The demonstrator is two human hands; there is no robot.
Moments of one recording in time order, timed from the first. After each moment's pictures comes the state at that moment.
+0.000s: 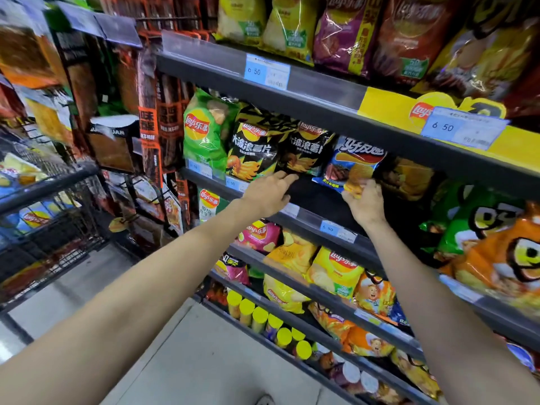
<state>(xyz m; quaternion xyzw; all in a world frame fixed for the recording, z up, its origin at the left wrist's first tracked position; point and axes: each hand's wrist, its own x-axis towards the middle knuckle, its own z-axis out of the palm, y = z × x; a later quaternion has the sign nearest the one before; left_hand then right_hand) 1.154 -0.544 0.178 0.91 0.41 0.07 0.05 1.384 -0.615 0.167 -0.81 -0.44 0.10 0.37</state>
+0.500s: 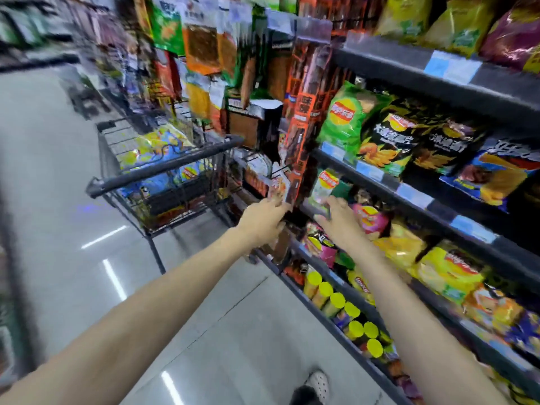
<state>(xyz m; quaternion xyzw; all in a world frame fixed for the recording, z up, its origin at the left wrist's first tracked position) 0.847 -0.669 0.125 0.85 0.53 0.03 0.04 1.055 -0.673 0.131 -0.65 -0.72 0.16 0.18</state>
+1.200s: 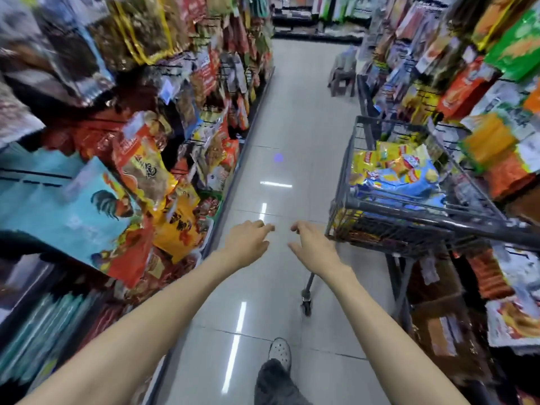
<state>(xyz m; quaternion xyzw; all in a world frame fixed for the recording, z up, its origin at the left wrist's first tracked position) 0.404 -0.852 0.065 0.49 0.87 0.03 0.09 0.527 -0.707 0.059 -0.24 -0.94 0.25 0.00</state>
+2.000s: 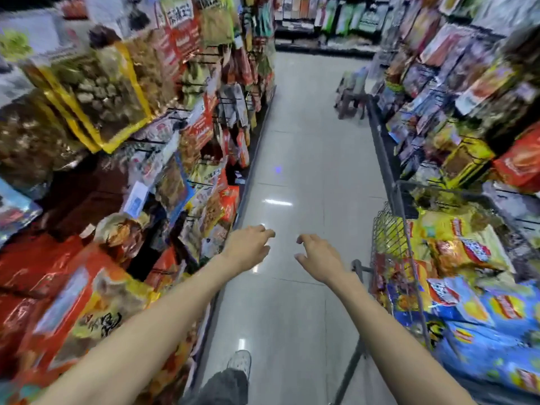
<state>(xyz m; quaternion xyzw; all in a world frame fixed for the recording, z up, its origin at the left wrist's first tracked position) -0.032 -0.660 0.067 0.49 0.87 0.03 0.09 0.098 -0.506 0.050 -0.23 -0.95 0.19 -0.06</state>
